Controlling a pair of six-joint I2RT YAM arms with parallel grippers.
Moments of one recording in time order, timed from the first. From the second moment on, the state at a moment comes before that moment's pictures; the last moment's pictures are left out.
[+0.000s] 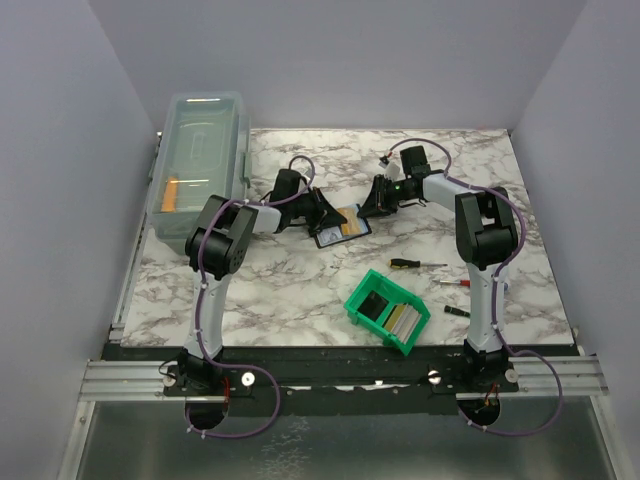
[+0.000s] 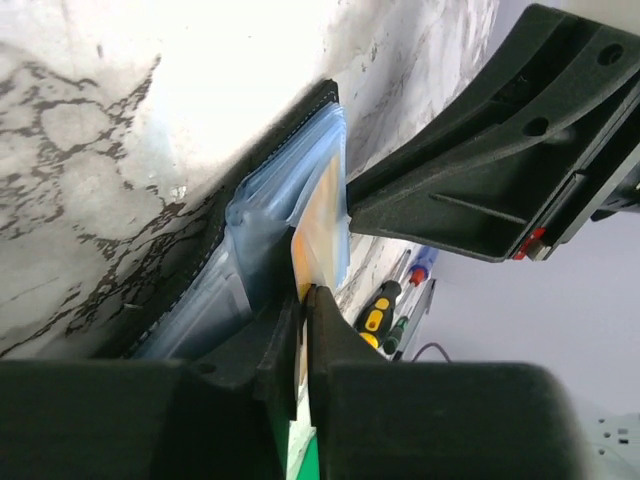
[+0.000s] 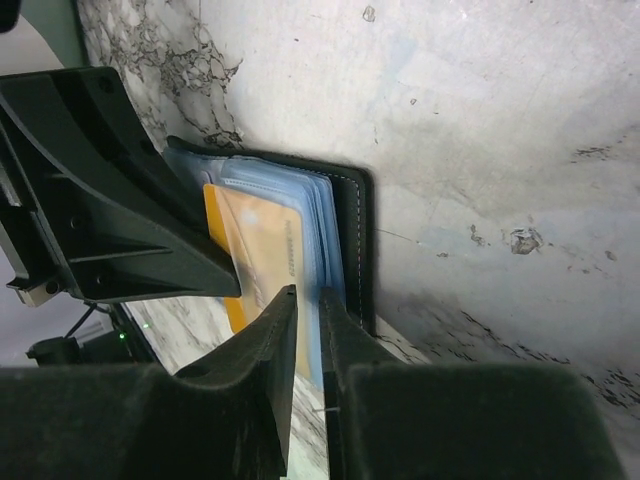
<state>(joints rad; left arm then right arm) -0.39 2.23 1.30 0.34 0.72 -1.02 0.23 2.25 1.58 -0.33 -0.78 0.35</state>
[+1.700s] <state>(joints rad) -0.49 1.86 1.40 -0.44 0.34 -0.60 0.24 2.20 1.53 -0.35 -0.71 0.34</state>
